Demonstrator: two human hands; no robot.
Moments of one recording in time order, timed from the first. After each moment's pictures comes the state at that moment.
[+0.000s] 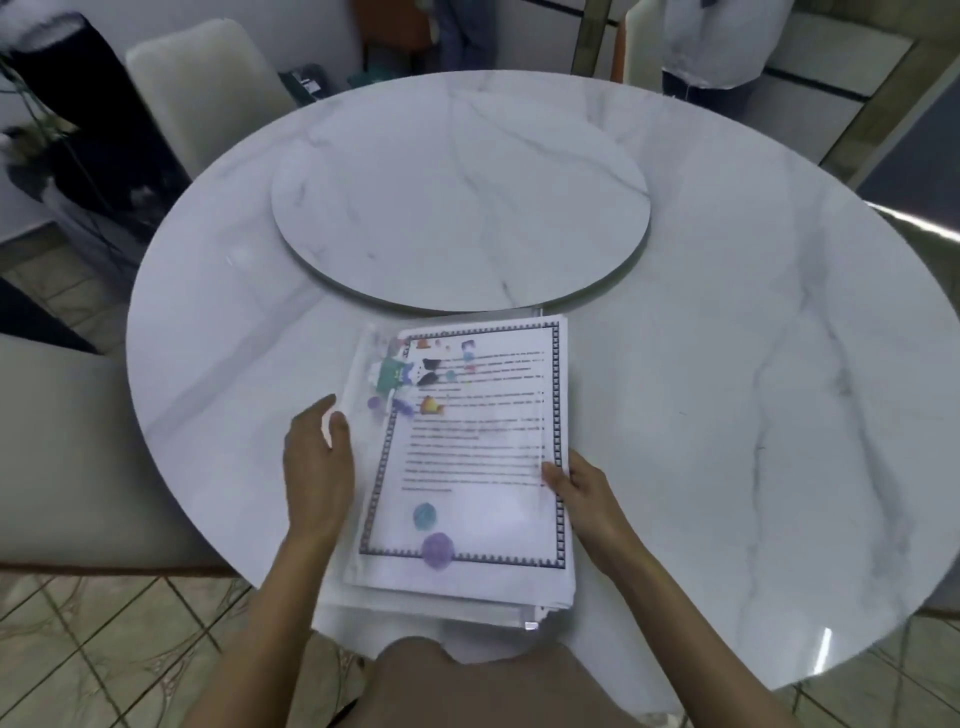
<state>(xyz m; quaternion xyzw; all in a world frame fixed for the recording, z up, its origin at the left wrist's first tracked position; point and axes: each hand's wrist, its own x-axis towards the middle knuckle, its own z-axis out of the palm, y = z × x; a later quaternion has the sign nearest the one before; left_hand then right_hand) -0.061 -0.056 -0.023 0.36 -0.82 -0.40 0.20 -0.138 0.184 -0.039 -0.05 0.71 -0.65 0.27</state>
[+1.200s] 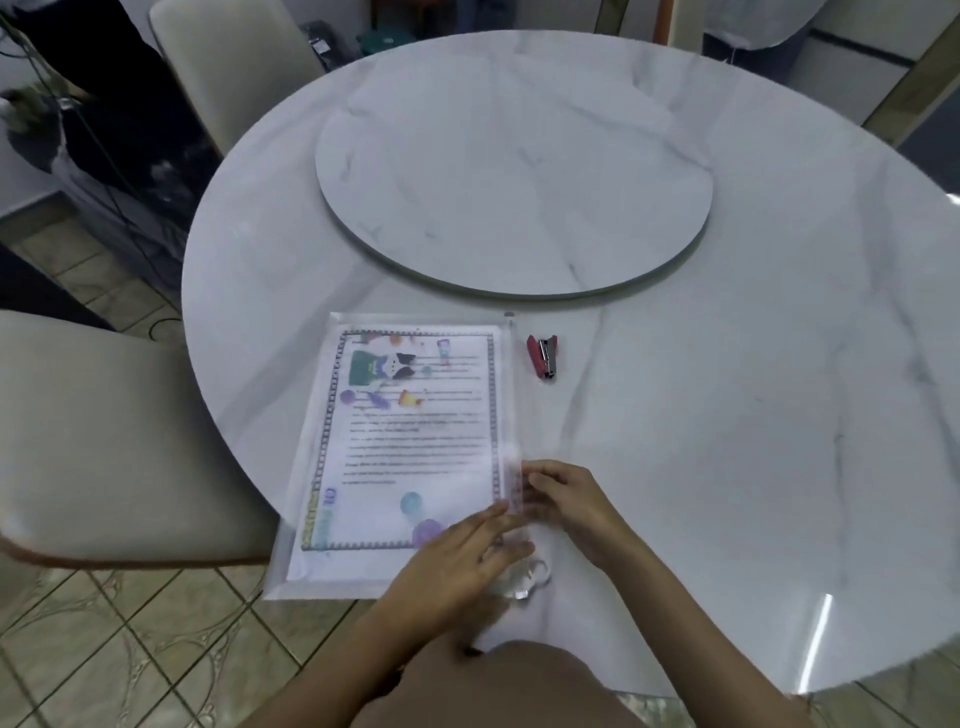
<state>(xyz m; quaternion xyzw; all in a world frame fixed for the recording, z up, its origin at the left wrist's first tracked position) 0.012 -0.055 -0.081 -0.23 -0.95 -0.16 0.12 -0.103 0.086 -0.049 0.03 0.72 -0.60 0.35</state>
